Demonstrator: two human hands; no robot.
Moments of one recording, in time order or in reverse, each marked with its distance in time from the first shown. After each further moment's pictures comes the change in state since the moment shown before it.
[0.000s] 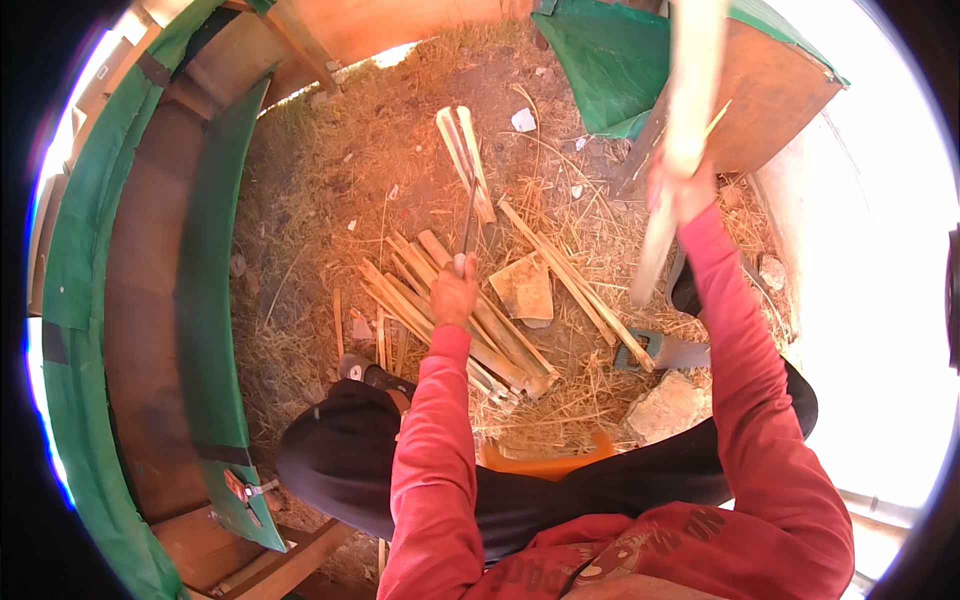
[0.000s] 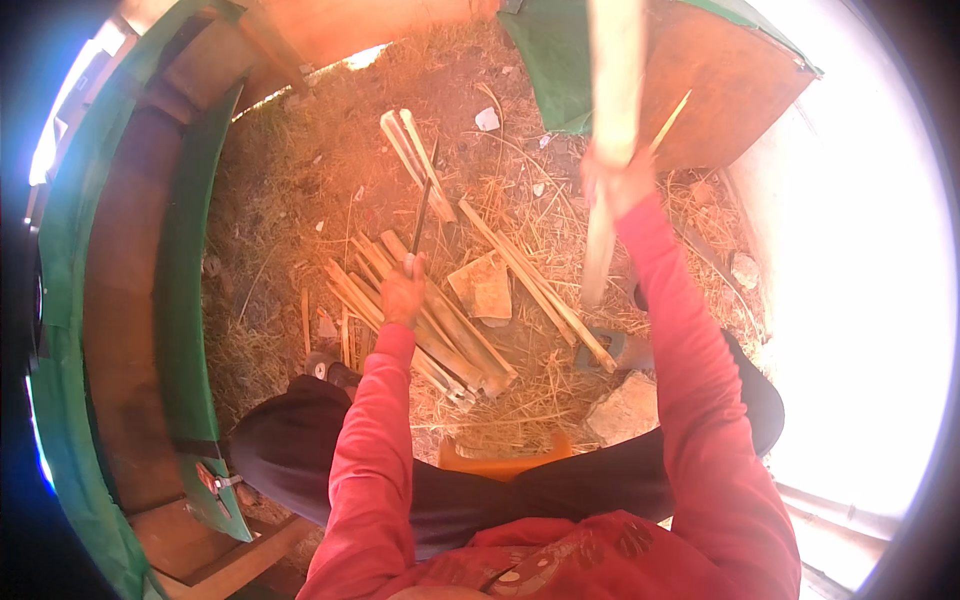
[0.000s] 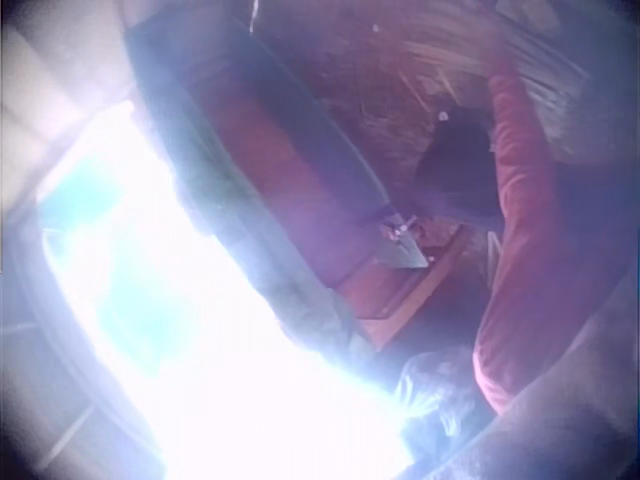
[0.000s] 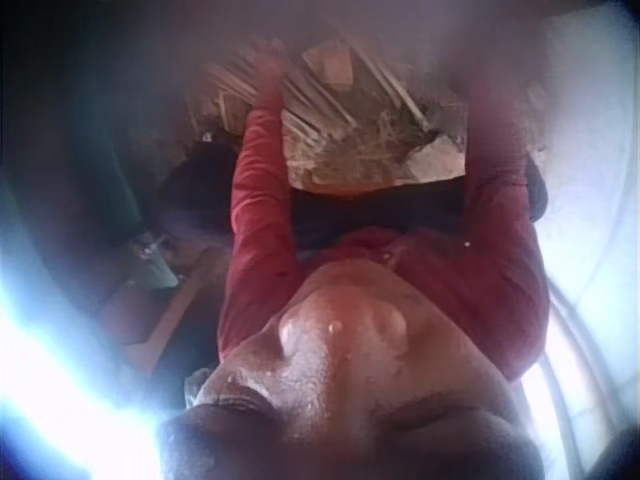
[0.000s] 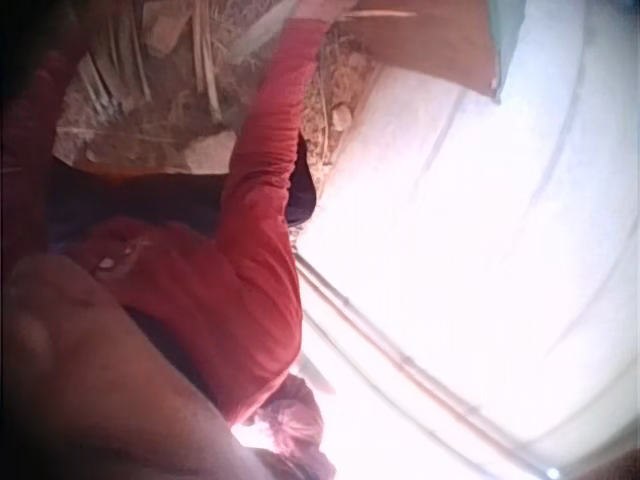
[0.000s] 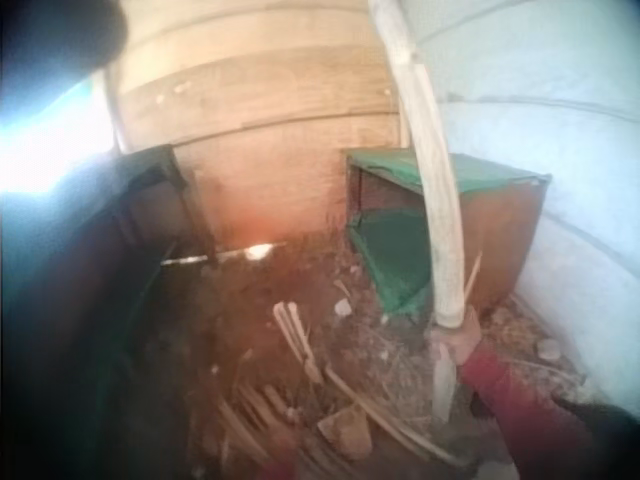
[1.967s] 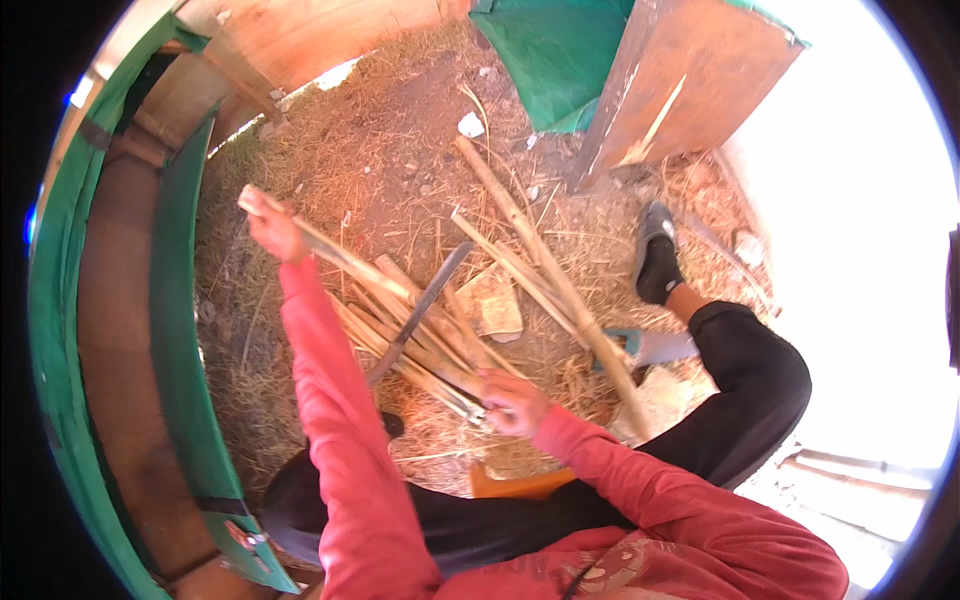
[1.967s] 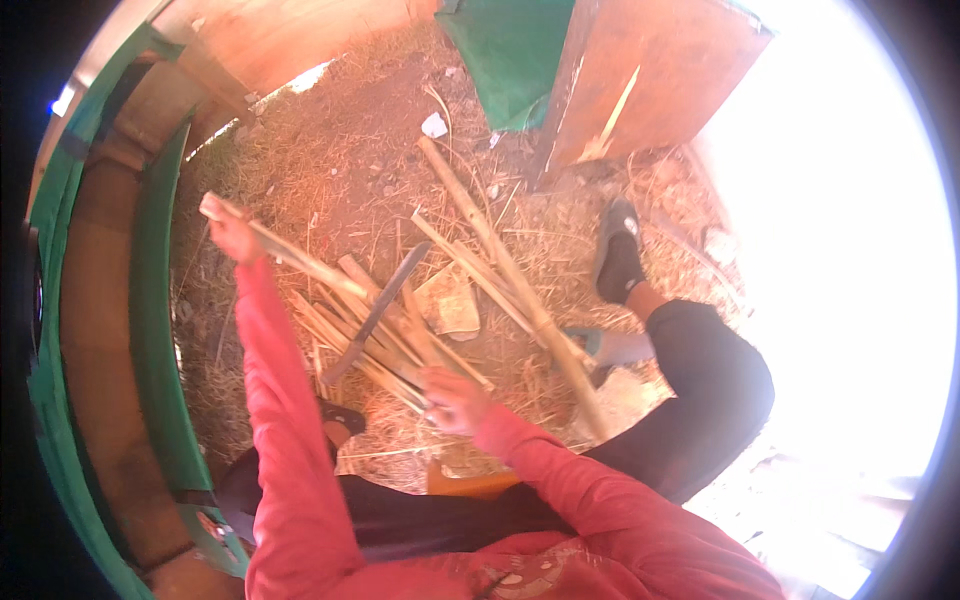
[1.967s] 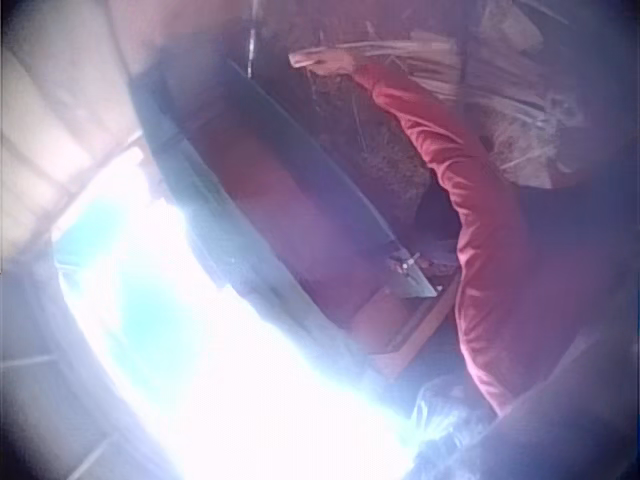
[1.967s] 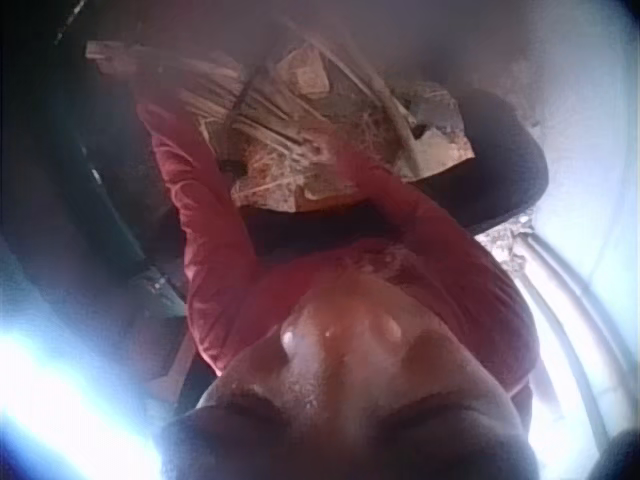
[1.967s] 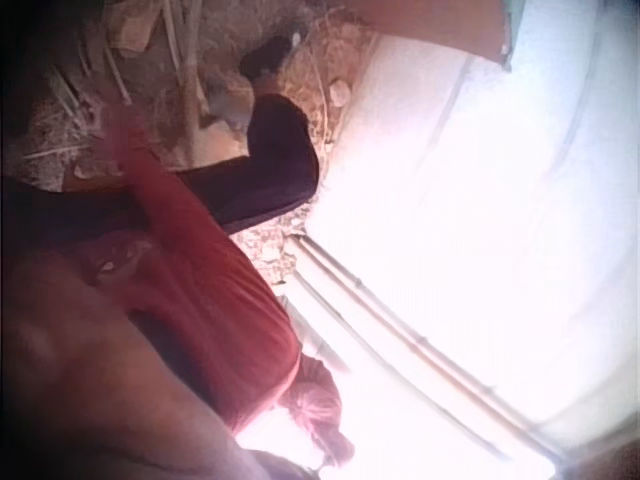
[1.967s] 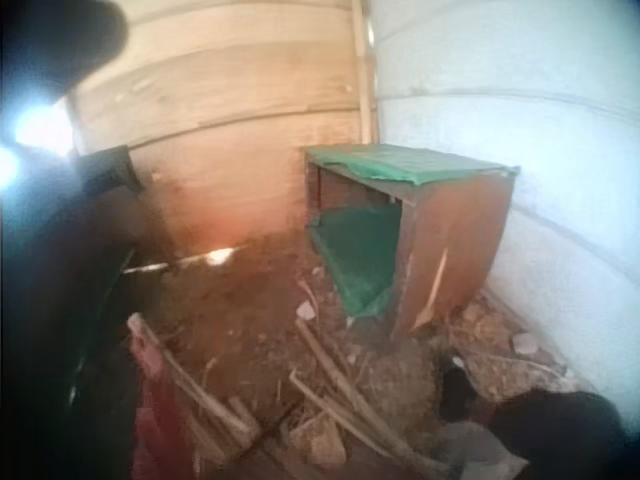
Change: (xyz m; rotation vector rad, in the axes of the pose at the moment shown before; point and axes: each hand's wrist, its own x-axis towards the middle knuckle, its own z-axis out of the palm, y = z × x) left_hand 0.192 0.011 -0.104 -0.858 0.531 0.192; right_hand -0.143 0.115 0.119 1.179 0.465 0.657
